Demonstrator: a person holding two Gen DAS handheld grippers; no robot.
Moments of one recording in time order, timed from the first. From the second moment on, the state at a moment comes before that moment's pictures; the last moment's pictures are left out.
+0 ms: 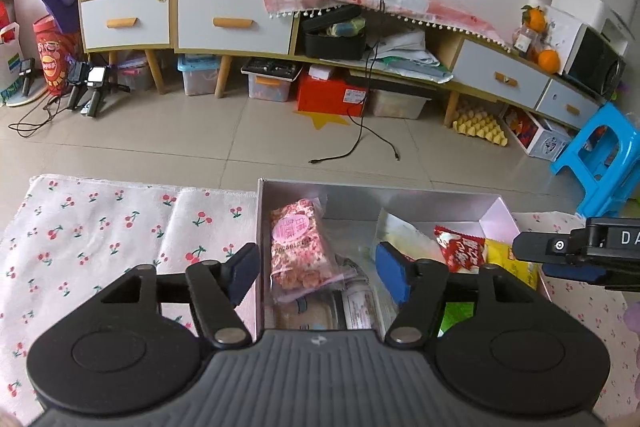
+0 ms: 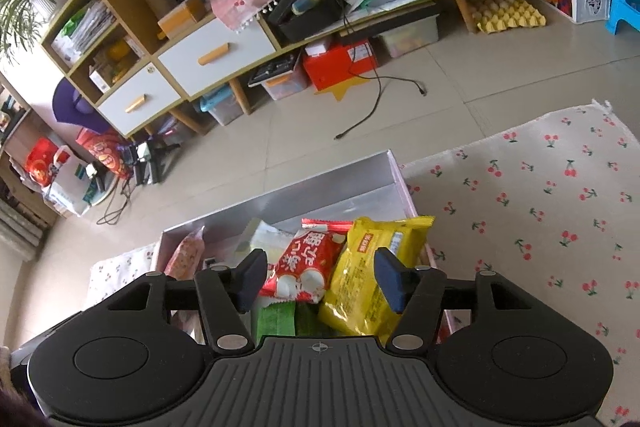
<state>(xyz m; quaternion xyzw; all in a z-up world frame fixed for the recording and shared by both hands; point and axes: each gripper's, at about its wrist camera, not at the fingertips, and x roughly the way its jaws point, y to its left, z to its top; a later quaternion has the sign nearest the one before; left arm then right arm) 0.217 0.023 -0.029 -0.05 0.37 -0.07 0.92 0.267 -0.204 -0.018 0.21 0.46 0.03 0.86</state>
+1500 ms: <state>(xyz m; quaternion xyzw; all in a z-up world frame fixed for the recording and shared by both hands) 0.102 -0.009 -0.045 -0.02 0.43 -0.05 0.90 0.121 -0.249 -0.031 0.09 0.49 0.00 0.87</state>
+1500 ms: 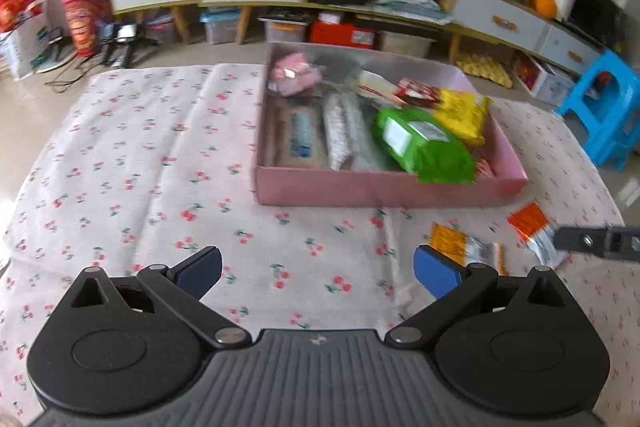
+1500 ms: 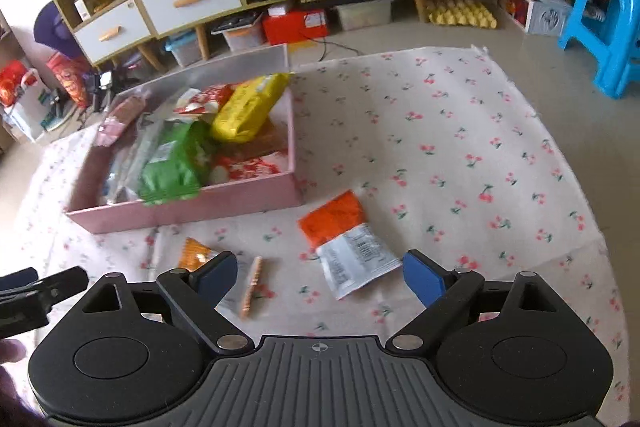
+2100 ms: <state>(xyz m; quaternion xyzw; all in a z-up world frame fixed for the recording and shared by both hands) 0.091 -0.073 -0.083 0.01 0.43 -0.13 0.89 0.117 -0.277 -0.060 0.05 0.50 0.00 0.86</state>
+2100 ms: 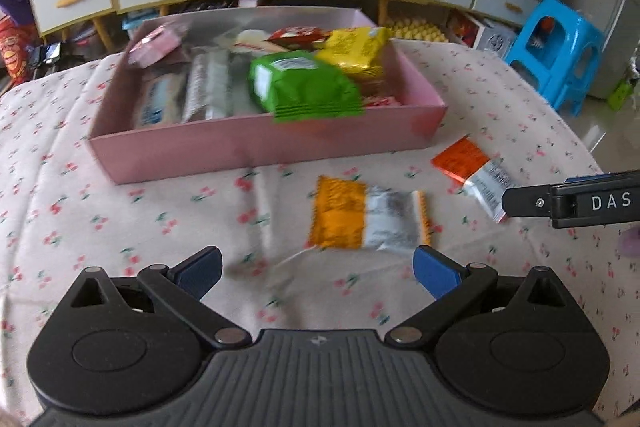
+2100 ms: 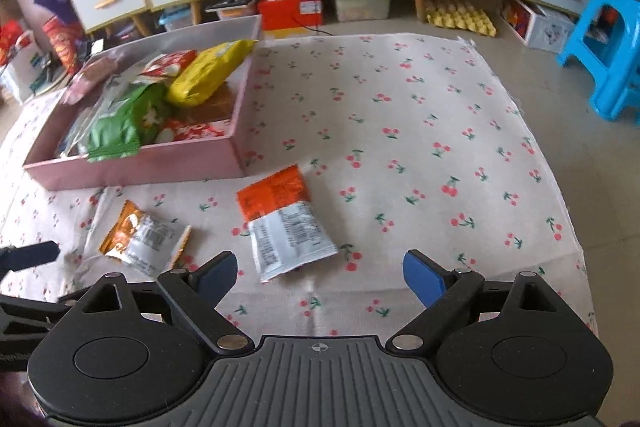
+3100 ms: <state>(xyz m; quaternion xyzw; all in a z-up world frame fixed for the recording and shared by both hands) 0.105 -0.055 -0.079 0.03 0.42 -0.18 0.89 0.135 -0.268 -0.079 0.07 0.51 0.00 0.86</state>
